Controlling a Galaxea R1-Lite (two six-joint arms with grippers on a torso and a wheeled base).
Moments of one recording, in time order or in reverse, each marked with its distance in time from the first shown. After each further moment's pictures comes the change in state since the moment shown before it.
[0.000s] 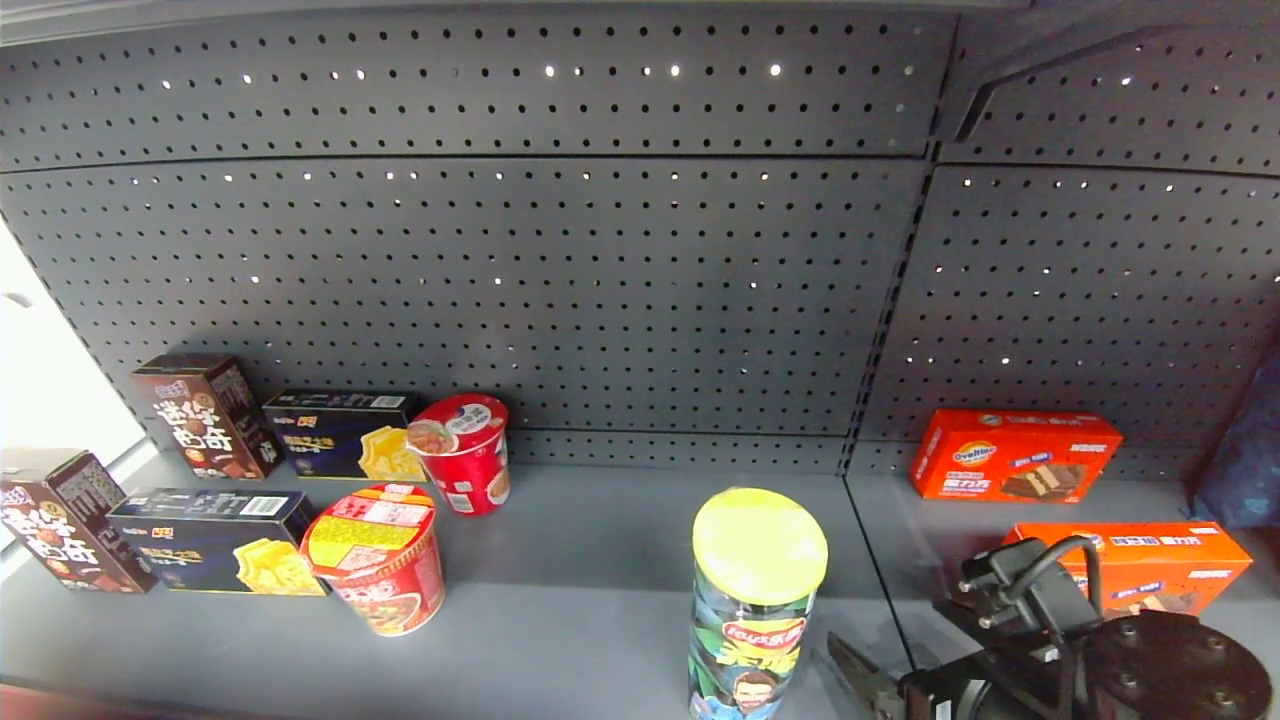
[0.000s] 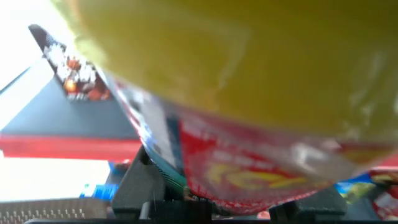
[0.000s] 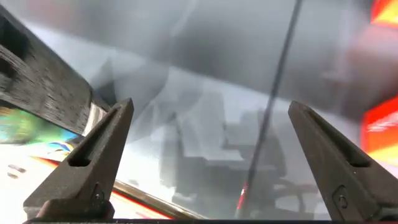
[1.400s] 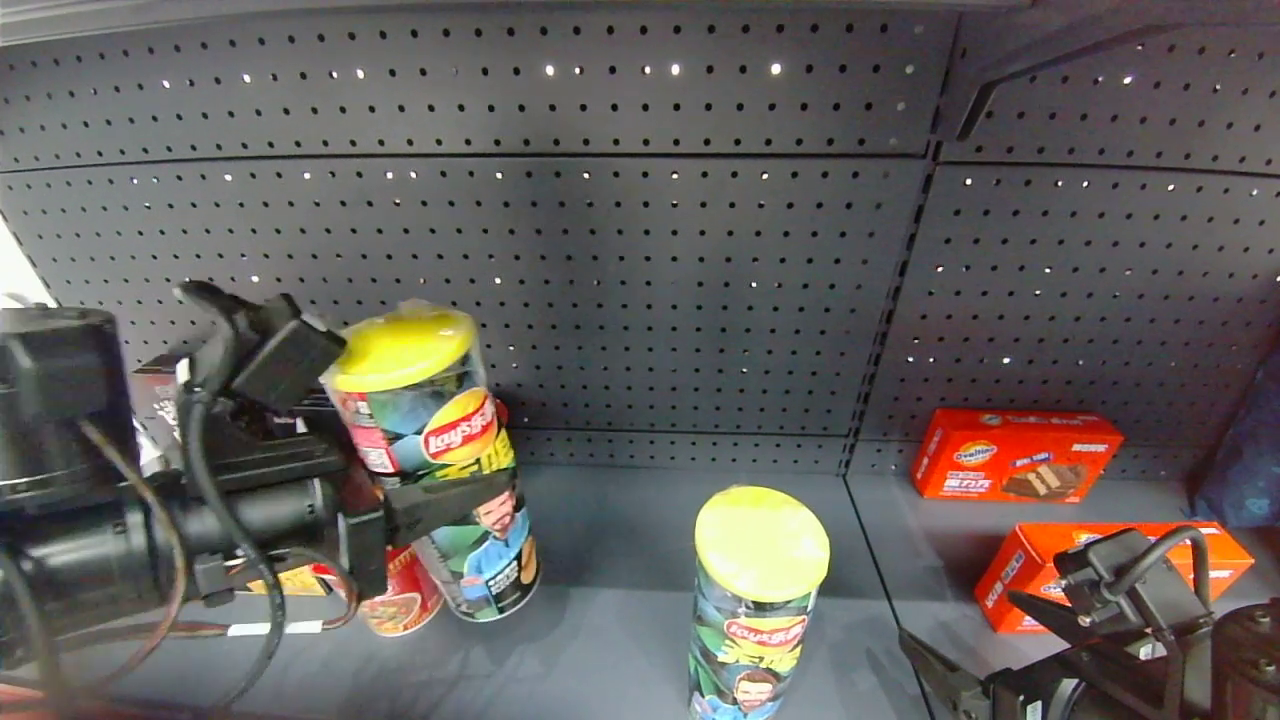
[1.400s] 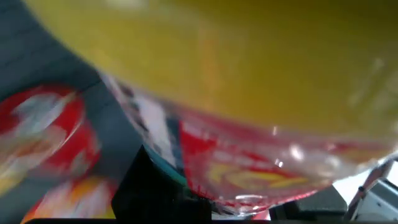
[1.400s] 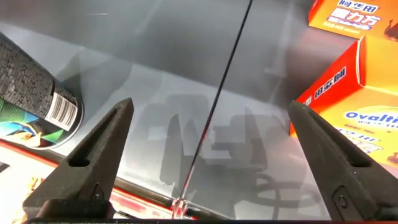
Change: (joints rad) left arm -0.104 1.297 -0.326 -0.692 -0.681 0.103; right arm -0.085 -0.200 0.024 0.178 0.016 -0.075
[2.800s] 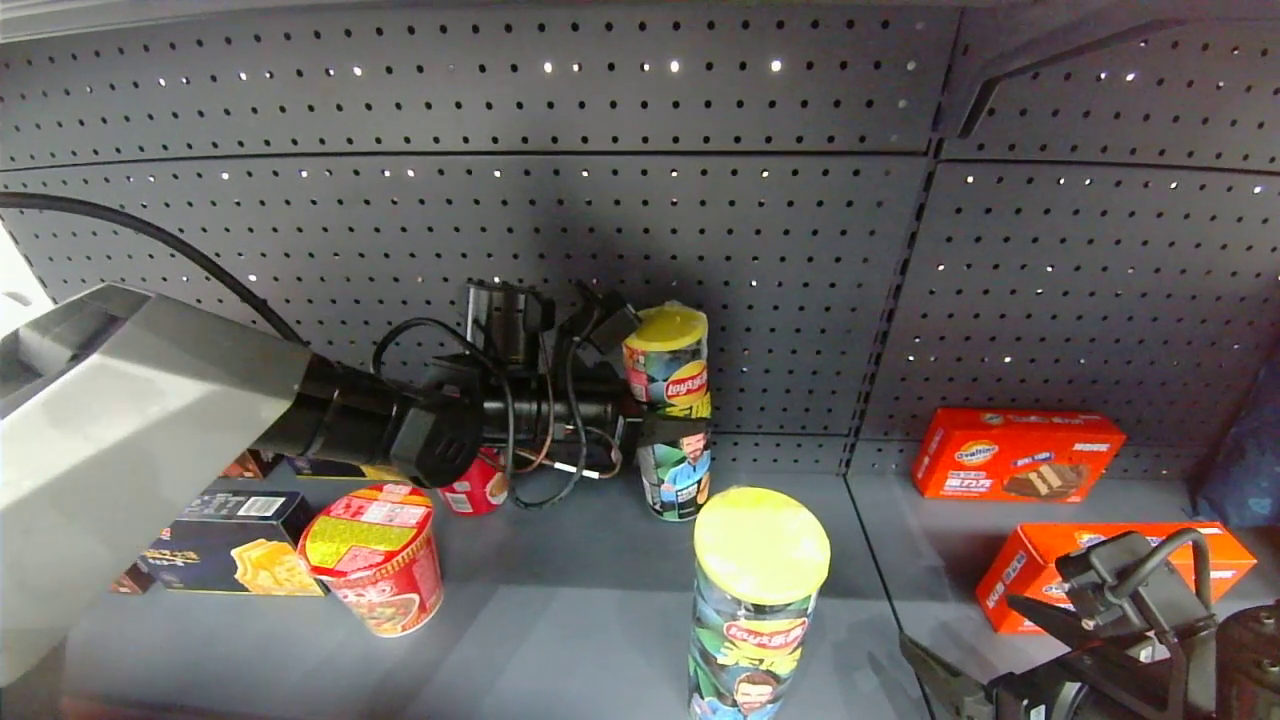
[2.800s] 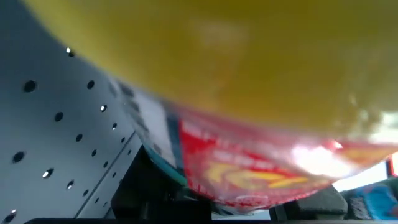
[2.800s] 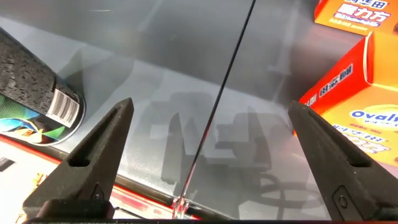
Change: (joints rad) left arm -0.075 0.774 -0.716 -0.013 -0.295 0.093; right arm -0.011 -0.003 0.009 -0.001 0.030 0.001
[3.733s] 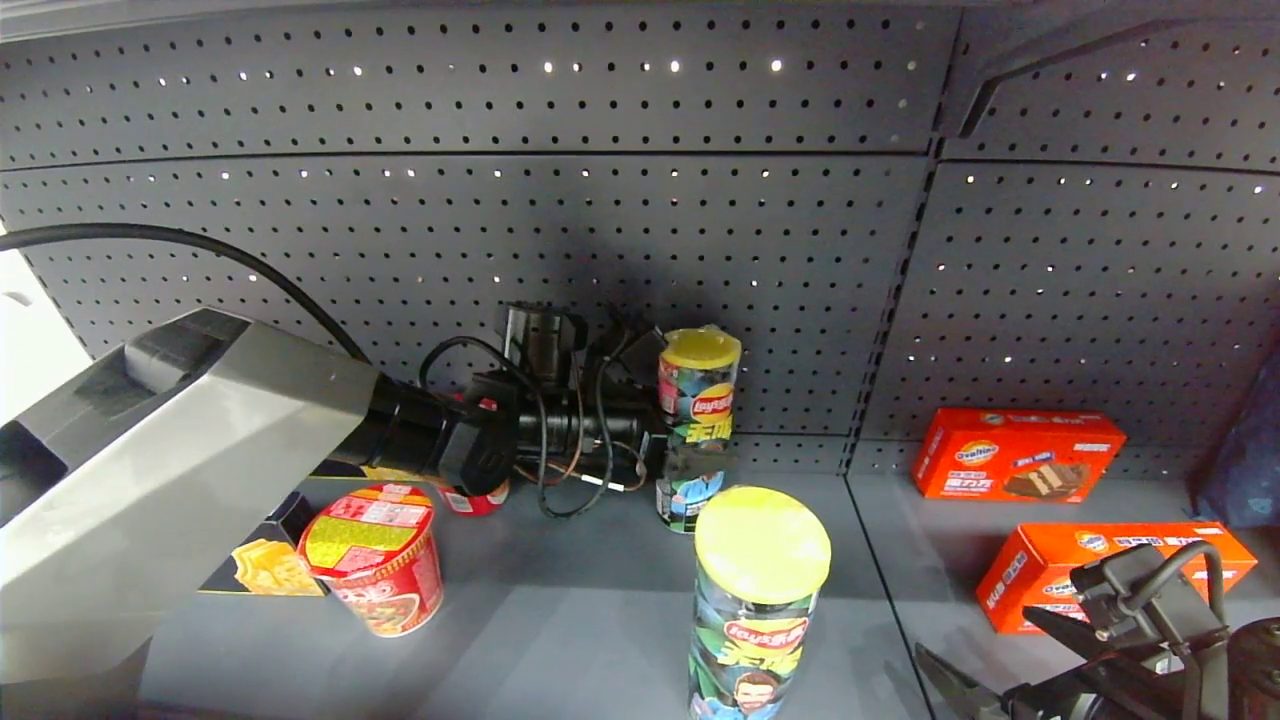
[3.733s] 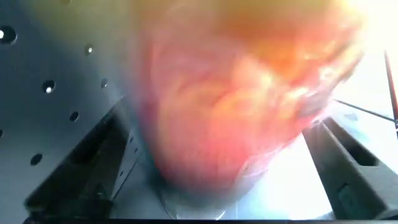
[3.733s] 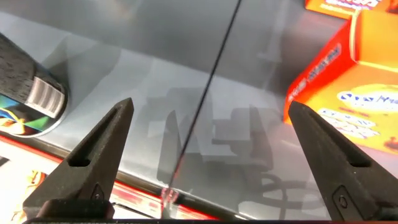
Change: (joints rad) left arm -0.030 0.086 -0.056 -0.003 0.006 -0.001; right arm -0.026 -0.017 0.039 -0.001 0.005 0.002
